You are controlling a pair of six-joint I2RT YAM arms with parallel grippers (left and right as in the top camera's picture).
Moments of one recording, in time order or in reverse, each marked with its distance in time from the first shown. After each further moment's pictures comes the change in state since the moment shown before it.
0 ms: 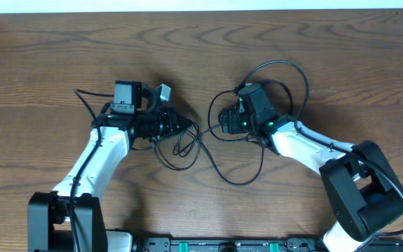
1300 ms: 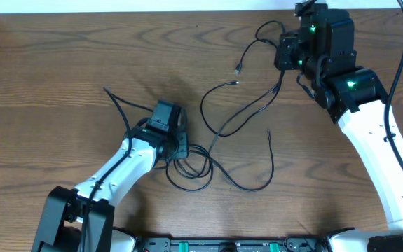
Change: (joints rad) left arm -0.258 0.000 -0.115 -0.065 -0.714 0.020; right arm -0.250 -0.294 0.523 -0.471 0.168 -0.245
